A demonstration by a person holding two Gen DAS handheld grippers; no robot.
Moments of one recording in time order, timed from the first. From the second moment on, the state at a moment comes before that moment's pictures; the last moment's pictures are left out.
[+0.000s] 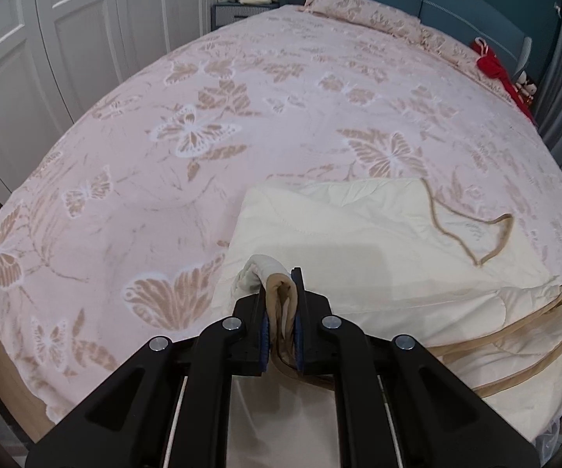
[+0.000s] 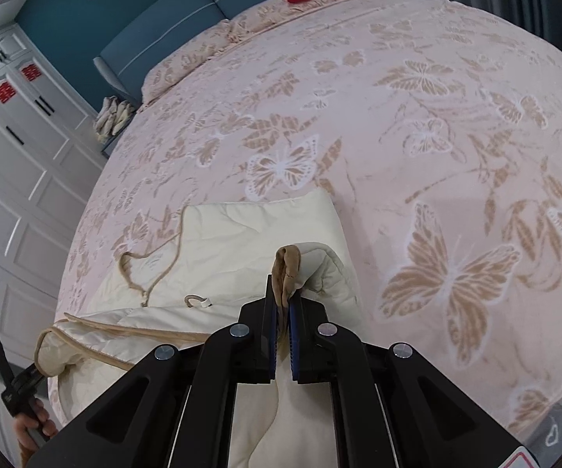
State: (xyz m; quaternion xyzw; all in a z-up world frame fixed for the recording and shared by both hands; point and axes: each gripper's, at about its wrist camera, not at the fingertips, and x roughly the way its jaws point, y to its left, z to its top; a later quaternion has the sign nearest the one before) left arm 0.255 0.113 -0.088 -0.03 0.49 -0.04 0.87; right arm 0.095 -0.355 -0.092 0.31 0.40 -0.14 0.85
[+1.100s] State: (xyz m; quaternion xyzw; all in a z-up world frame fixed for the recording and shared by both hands) left arm 0.289 0.148 -0.027 -0.14 0.41 -0.11 0.89; right arm 0.120 -0.346 -0.044 0.24 0.35 -0.10 0.90
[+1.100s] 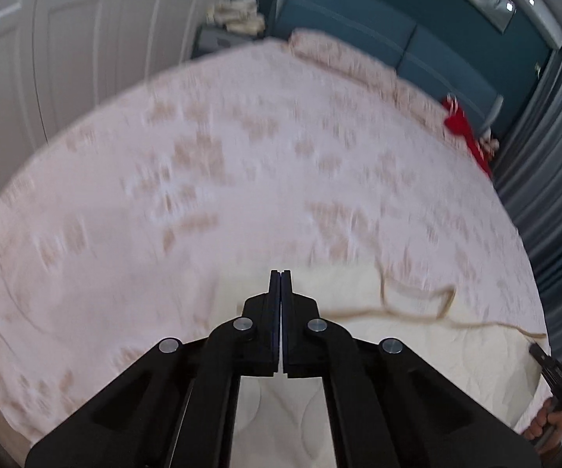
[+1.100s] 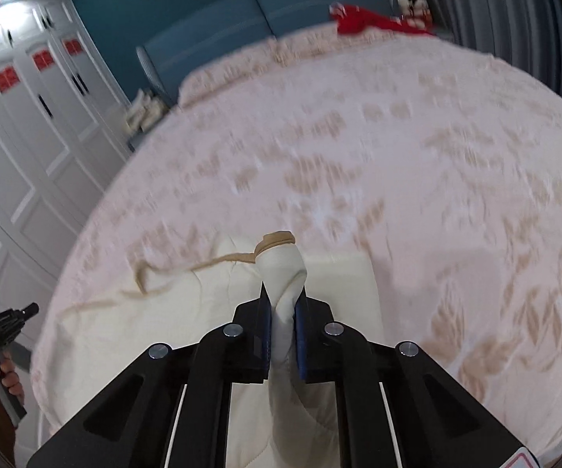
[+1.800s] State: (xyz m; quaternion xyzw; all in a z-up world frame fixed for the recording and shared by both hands) left arm 0.313 0.147 -0.099 -0.17 0.53 -0.12 0.82; right arm 0.137 -0.357 -0.062 0.26 0.36 -0.11 0.89
